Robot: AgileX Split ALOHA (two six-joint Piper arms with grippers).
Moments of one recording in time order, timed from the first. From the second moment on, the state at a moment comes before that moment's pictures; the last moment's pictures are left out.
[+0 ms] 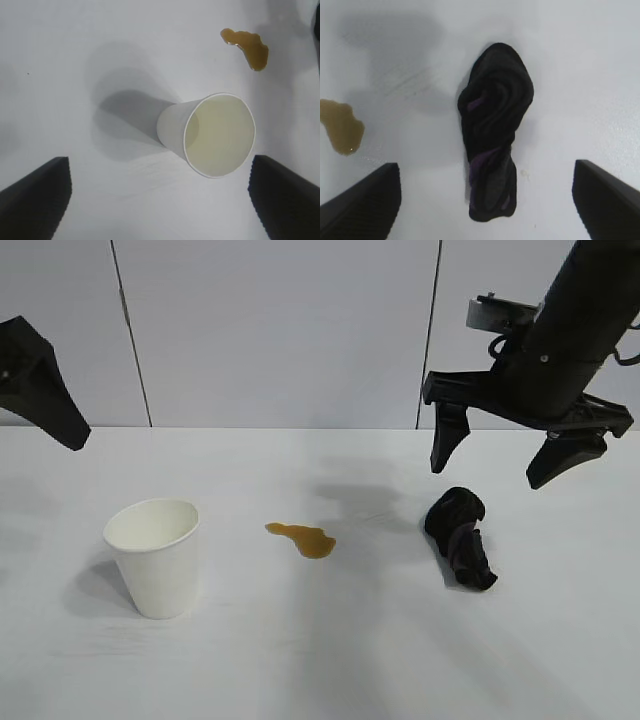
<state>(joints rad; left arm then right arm) -0.03 1.60 -1.00 -0.63 0.80 0.51 0.23 1.88 -1.27 0.07 0.67 0.19</state>
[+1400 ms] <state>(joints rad) -0.03 1.60 -1.00 -0.63 0.81 0.50 0.50 2.01 -1.52 0.18 0.70 0.18</state>
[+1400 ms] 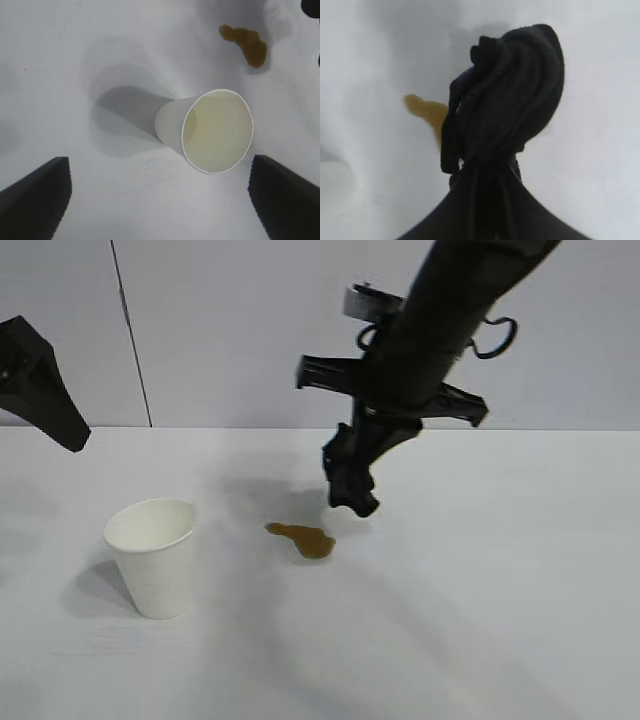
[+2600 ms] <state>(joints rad) -0.03 1.60 -1.01 -0.61 0.82 0.50 0.45 2.26 -1.65 -0.19 0.84 0.43</state>
